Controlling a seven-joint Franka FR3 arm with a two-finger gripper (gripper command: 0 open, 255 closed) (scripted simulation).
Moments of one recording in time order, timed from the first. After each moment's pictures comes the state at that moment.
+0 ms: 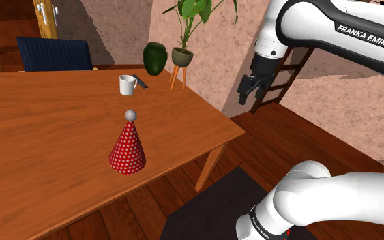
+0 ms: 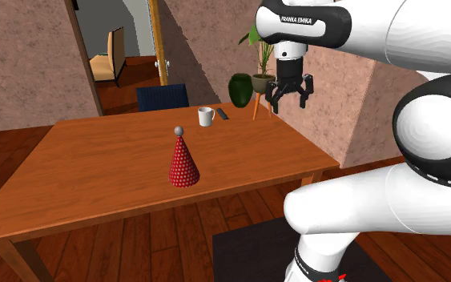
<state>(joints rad) -0.01 -0.76 0.00 -2.27 -0.12 1.44 0.06</state>
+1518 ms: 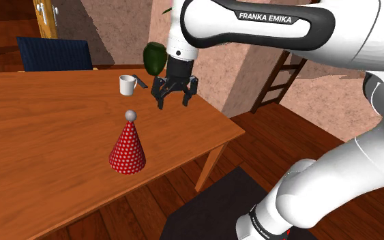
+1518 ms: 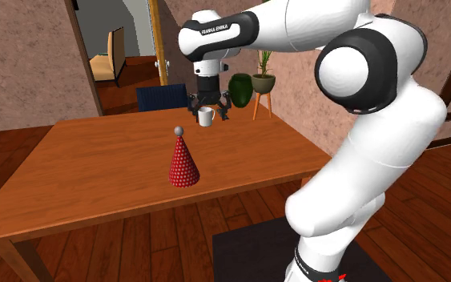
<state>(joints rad) 0.09 -0.24 0.30 -2.00 0.10 1.70 0.49</state>
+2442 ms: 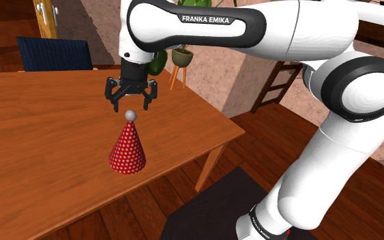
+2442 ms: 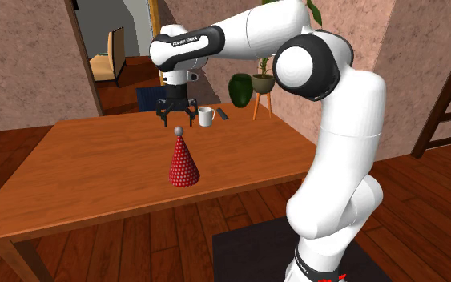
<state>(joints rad) 0.15 0.11 0.39 -1.72 0.04 1.78 0.69</state>
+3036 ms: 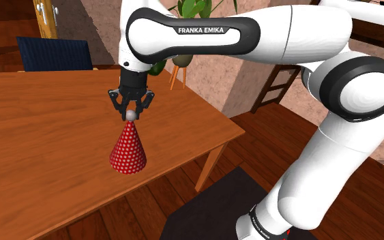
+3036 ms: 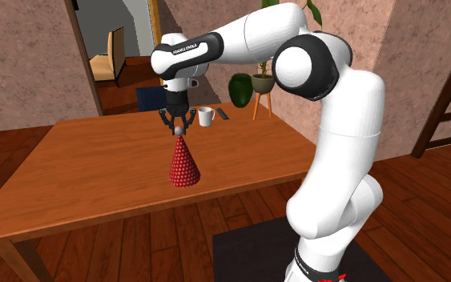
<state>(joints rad) 0.15 0.12 0.39 -1.77 0.04 1.84 0.69</state>
